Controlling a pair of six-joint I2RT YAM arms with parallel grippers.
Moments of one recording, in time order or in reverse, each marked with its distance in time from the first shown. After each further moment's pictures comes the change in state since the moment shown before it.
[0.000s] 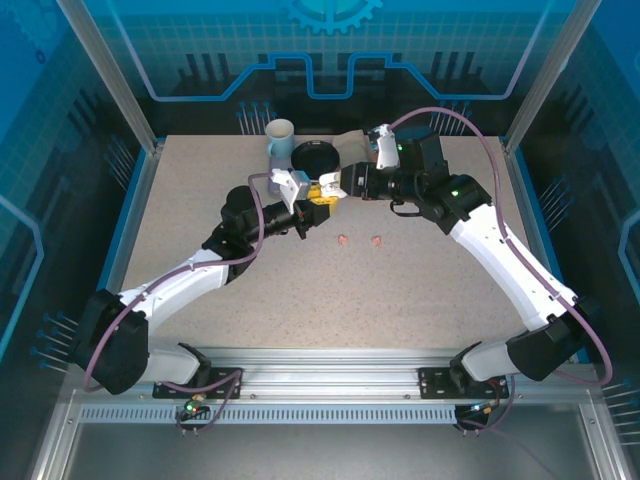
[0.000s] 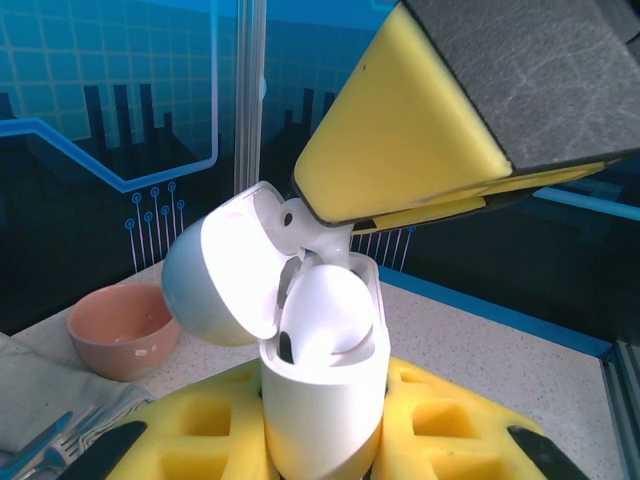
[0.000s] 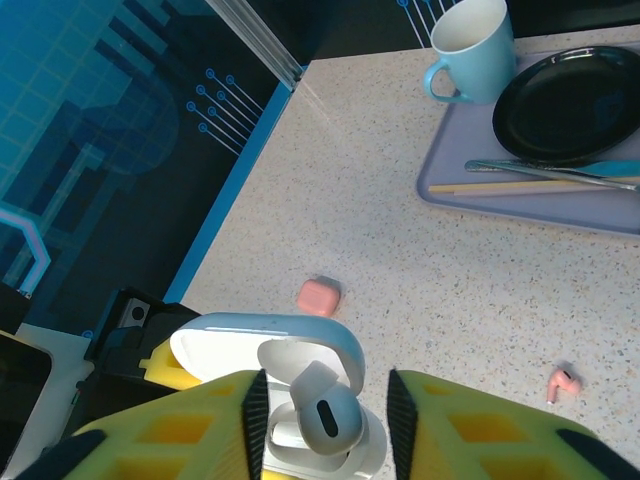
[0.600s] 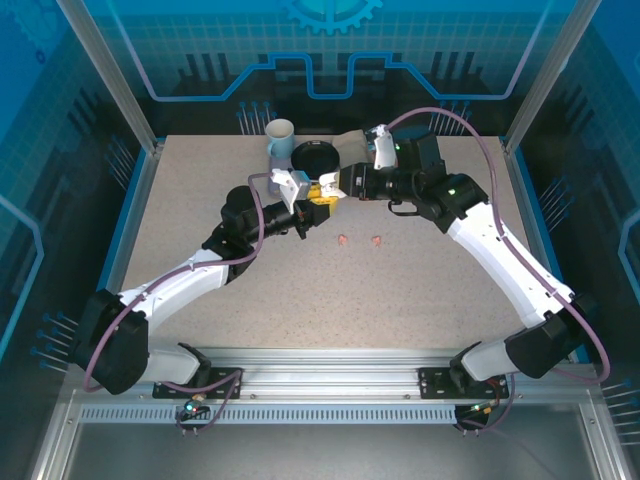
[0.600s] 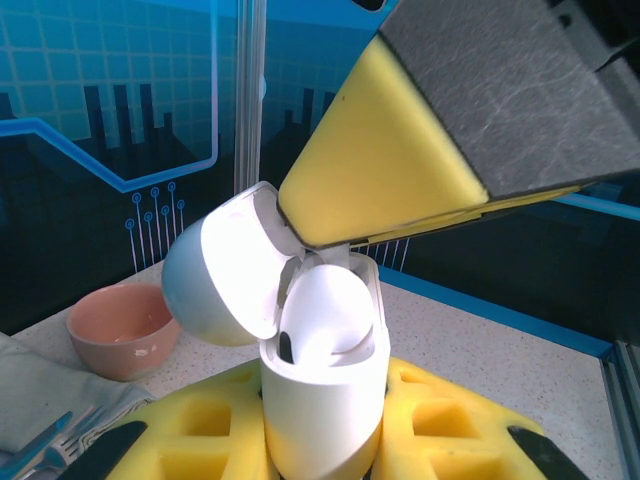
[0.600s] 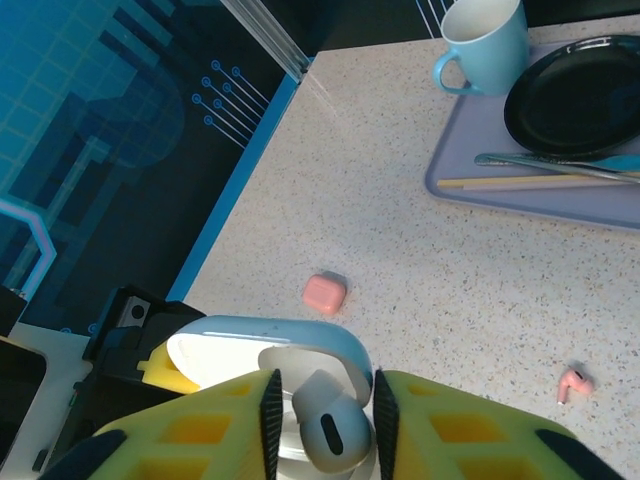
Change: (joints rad) left arm 0.000 0.000 0.000 0.000 0.000 0.000; right arm 0.000 0.017 0.000 0.008 -0.023 0.000
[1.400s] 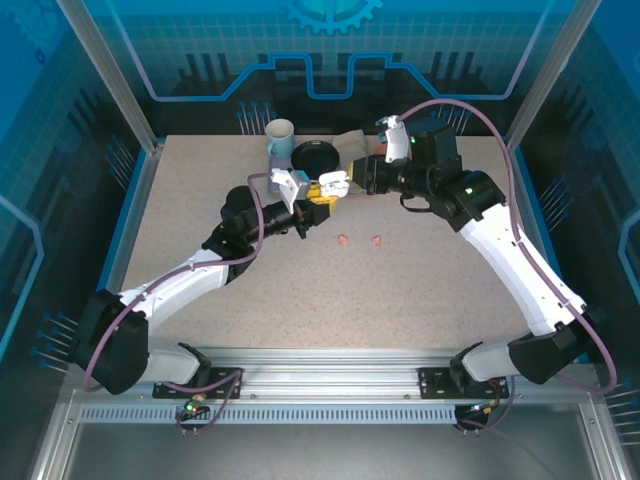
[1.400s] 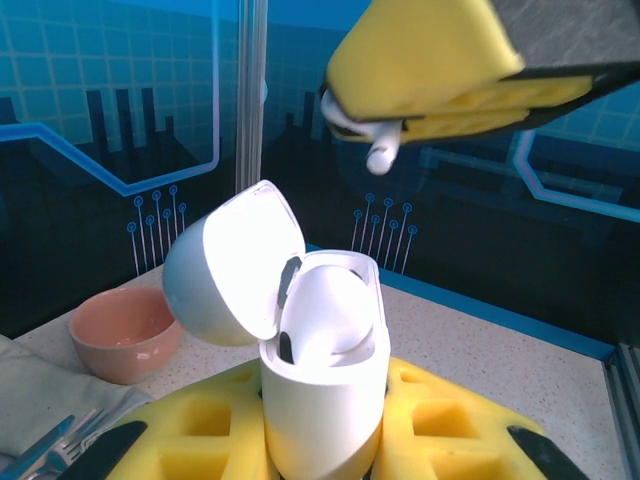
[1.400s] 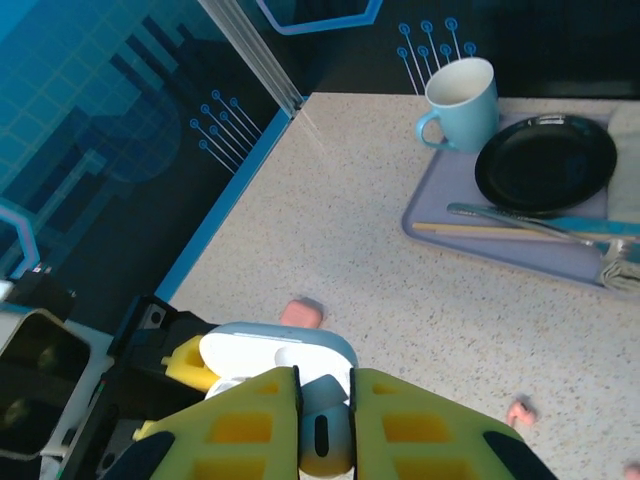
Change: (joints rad) left arm 0.000 0.000 0.000 0.006 -0.003 0.000; right arm -0.030 -0.043 0.068 -0.057 0.027 -0.122
